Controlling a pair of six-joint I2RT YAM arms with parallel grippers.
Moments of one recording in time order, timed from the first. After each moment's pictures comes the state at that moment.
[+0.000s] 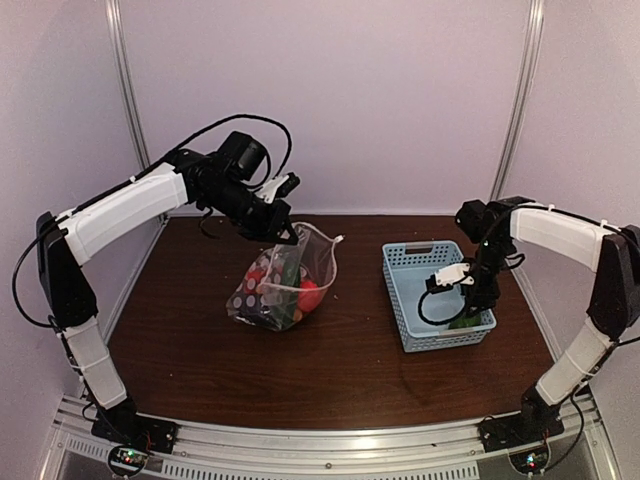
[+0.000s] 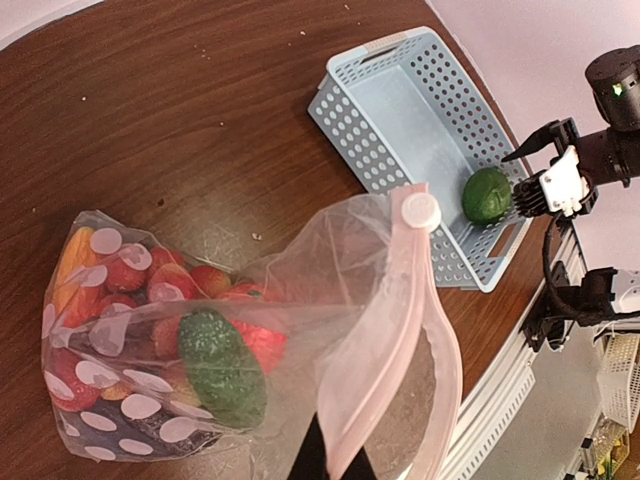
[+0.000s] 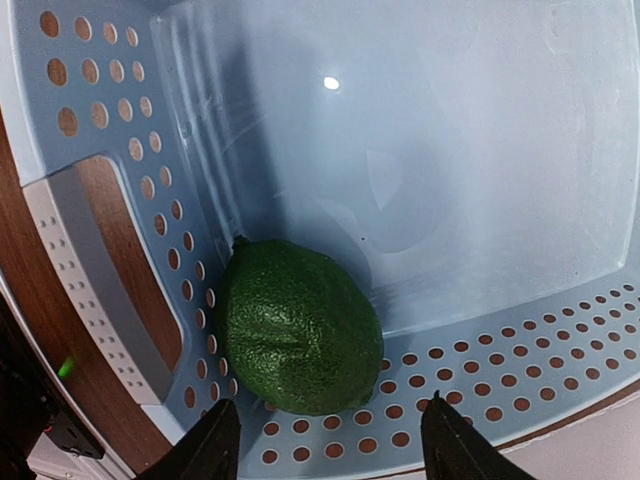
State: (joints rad) left arm -0.68 1.80 1.79 -0.91 0.38 -0.28; right arm 0.31 1.59 1.25 -1.15 0.00 -1.14
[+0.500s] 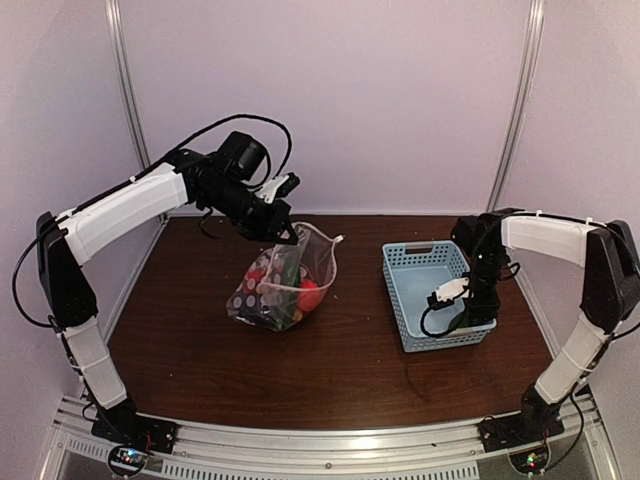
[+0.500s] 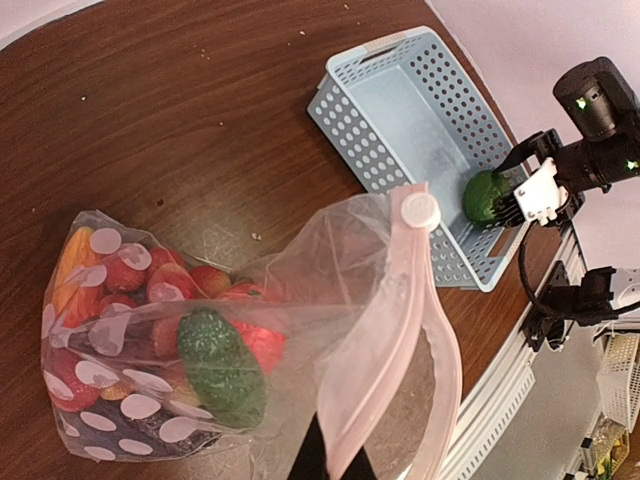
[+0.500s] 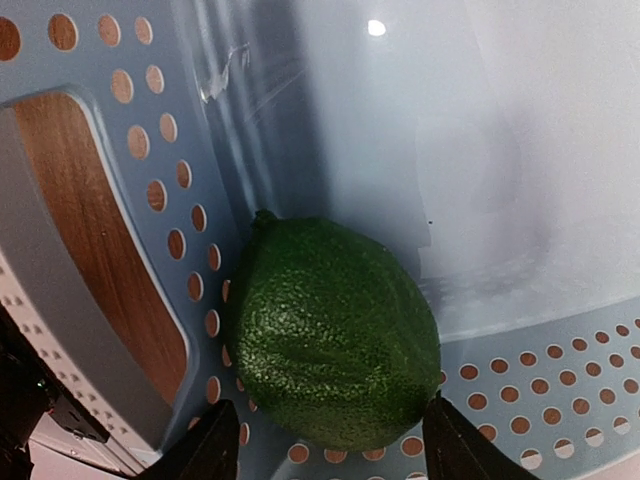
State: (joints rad) left arm -0.68 1.80 1.79 -0.91 0.38 -0.28; right arm 0.31 1.64 1.18 -1.15 0.06 -1.16
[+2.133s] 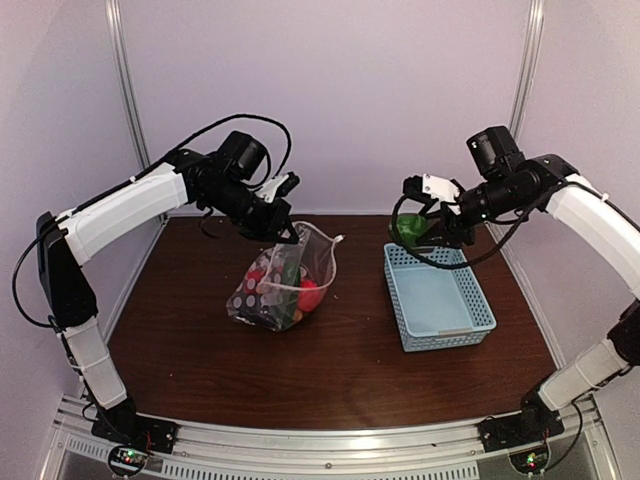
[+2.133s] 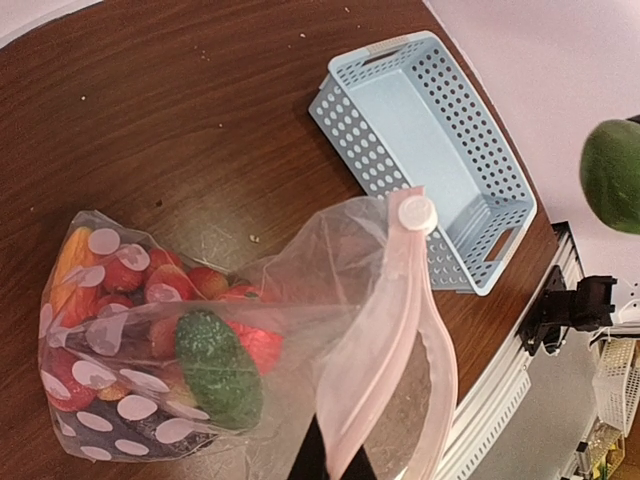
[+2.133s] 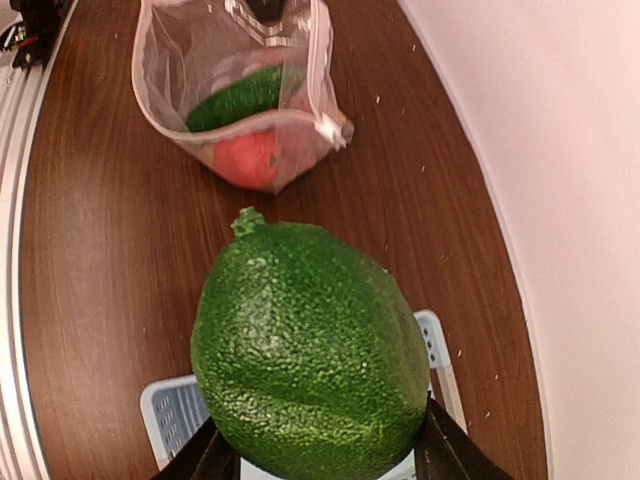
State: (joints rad) left arm -0.68 1.80 1.79 -0.90 0.38 -0.29; right arm 0.45 1.43 1.55 -0.97 -0.37 -0.86
